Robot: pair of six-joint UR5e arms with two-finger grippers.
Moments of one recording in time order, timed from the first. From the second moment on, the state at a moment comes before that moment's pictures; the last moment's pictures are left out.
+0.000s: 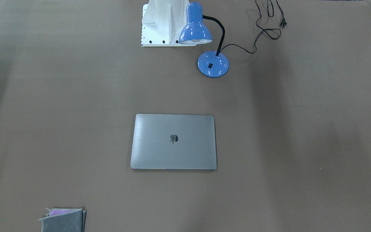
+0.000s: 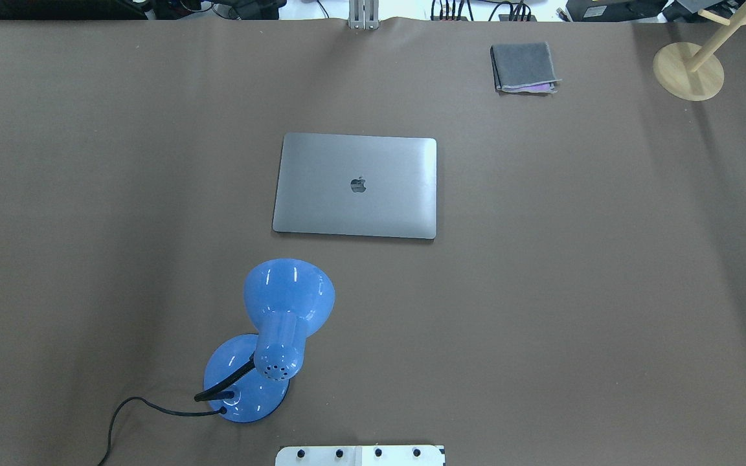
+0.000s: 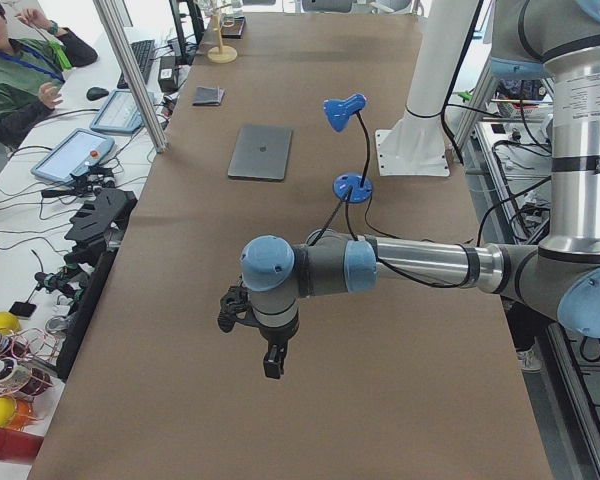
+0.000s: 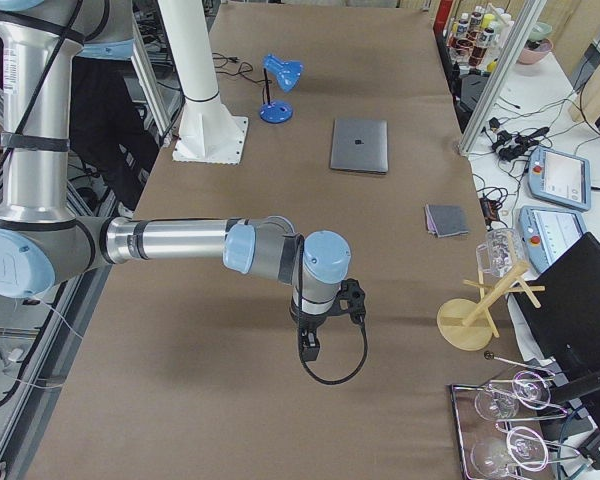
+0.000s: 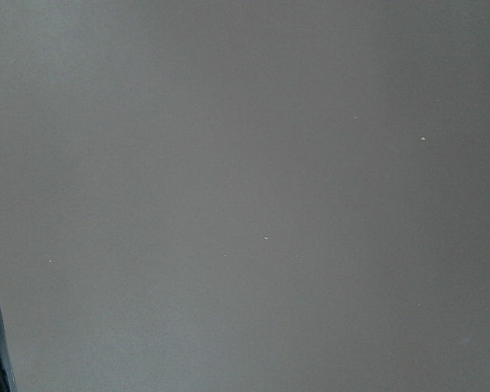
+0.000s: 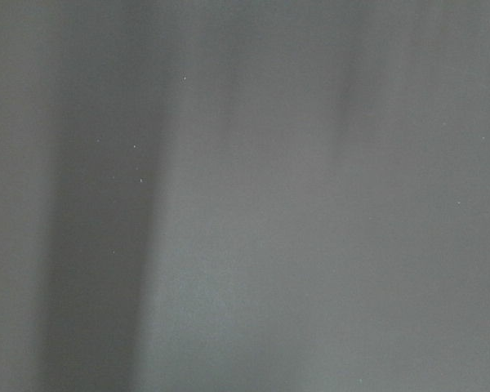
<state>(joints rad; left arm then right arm) -1.68 -1.47 -1.76 -1.36 -2.27 0.32 1.62 -1.69 1.77 -1.84 2.26 -0.35</state>
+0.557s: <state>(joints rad) -1.68 -1.47 -1.76 -1.36 -2.27 0.32 1.61 -1.69 1.77 -1.84 2.26 -0.35</state>
